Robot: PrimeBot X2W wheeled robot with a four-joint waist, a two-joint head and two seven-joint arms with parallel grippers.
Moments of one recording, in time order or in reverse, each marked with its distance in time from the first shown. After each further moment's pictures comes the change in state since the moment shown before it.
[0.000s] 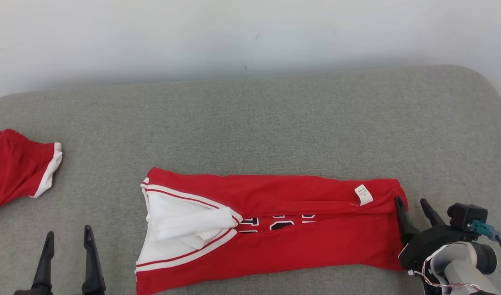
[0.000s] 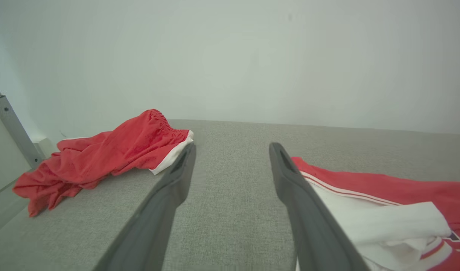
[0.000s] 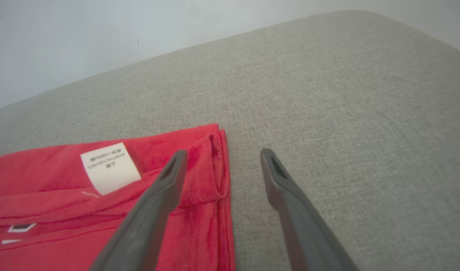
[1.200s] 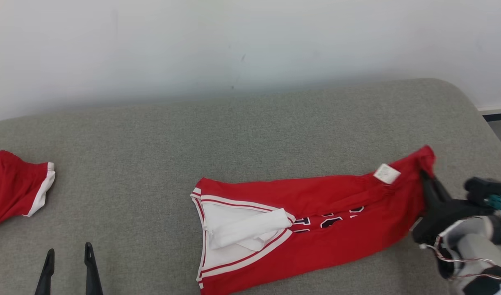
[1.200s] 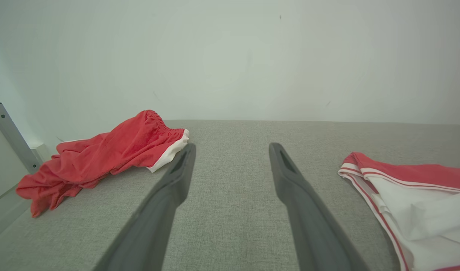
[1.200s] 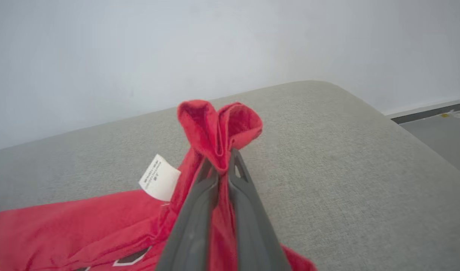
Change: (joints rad) left arm 0.050 -0.037 0.051 0.022 0.065 -0.031 0.000; right arm -0.103 -0.089 0.066 0.053 0.058 0.000 -0.026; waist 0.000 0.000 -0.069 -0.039
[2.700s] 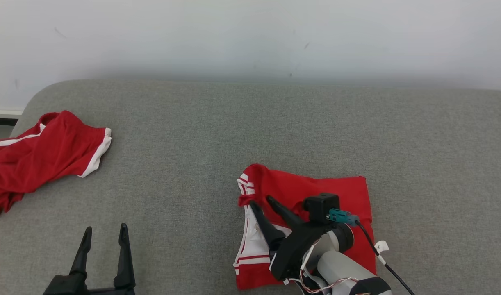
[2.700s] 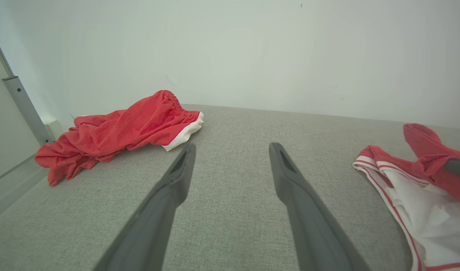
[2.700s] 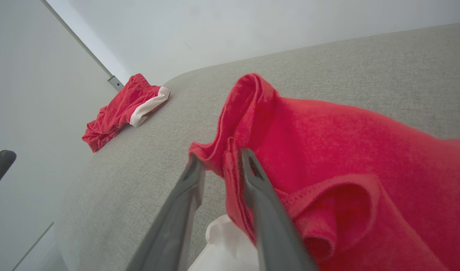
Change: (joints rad) left arm -0.107 -0.001 -0.112 0.099 -0.032 -0.012 0.000; right arm -0.079 0.383 0.438 -0.027 0.107 0.000 0.034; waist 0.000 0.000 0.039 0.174
